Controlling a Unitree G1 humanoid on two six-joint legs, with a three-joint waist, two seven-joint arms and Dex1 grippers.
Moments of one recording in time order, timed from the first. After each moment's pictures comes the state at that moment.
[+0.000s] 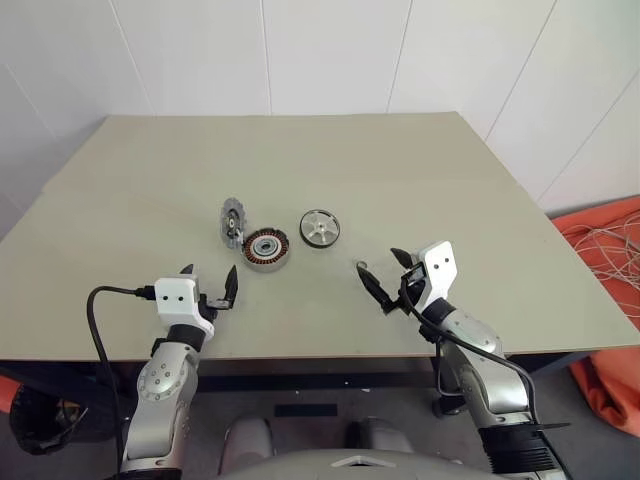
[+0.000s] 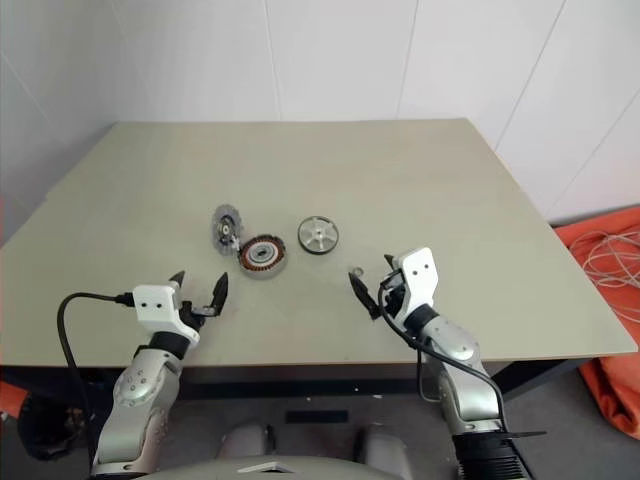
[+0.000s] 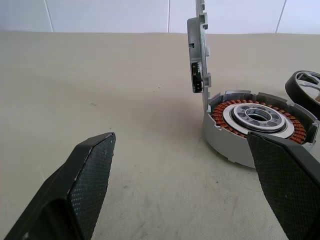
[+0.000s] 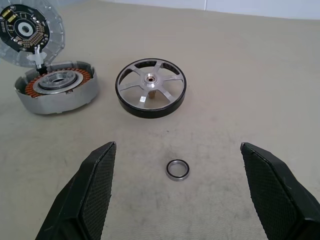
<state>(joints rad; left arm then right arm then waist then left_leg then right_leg) 0.21 0.10 0.10 -0.20 -0.15 0.01 -0.17 0.01 -0.25 0.04 -0.13 0.20 0.14 0.49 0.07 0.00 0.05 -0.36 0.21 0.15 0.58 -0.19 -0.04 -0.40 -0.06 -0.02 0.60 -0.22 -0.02</state>
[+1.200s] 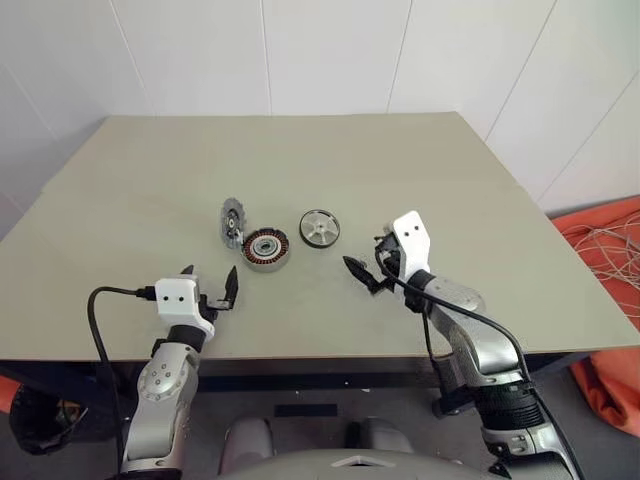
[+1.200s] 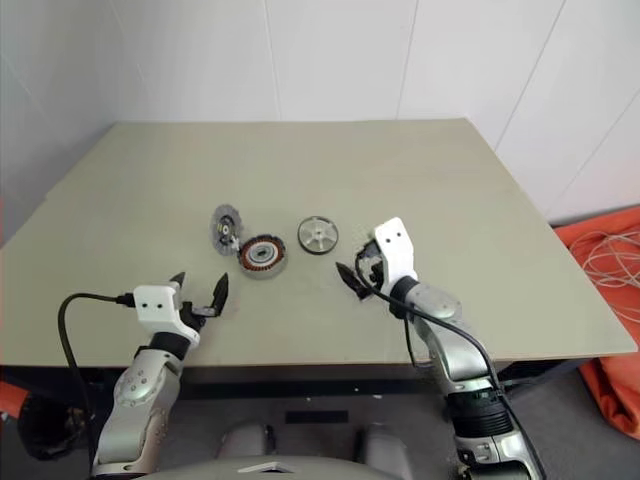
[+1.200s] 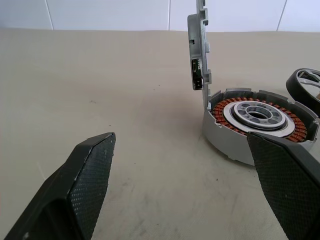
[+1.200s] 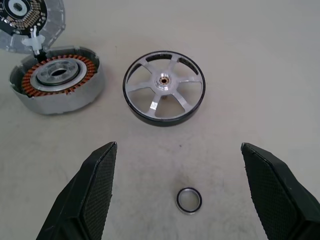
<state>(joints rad) 0.21 0.10 0.10 -0.20 -0.15 0.01 -0.17 -0.22 -0.28 0.11 -0.21 0.16 0.59 0.45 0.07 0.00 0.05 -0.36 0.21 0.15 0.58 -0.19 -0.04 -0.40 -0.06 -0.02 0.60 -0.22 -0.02</state>
